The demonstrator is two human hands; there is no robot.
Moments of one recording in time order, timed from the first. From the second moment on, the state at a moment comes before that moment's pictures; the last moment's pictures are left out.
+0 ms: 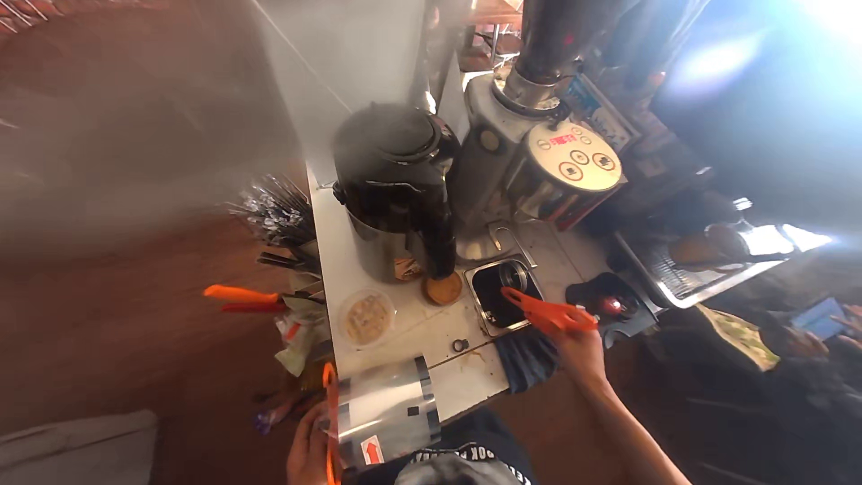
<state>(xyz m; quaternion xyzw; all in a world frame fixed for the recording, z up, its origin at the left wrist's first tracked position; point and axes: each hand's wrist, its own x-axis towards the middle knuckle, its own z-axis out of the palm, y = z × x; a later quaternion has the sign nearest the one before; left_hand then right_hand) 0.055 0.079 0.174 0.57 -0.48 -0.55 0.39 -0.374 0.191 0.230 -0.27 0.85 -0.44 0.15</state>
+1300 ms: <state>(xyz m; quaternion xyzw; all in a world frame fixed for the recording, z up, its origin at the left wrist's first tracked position) 0.054 0.075 0.173 0.57 -0.46 -0.56 0.39 -0.386 0.242 0.213 -0.46 0.80 -0.38 0.03</state>
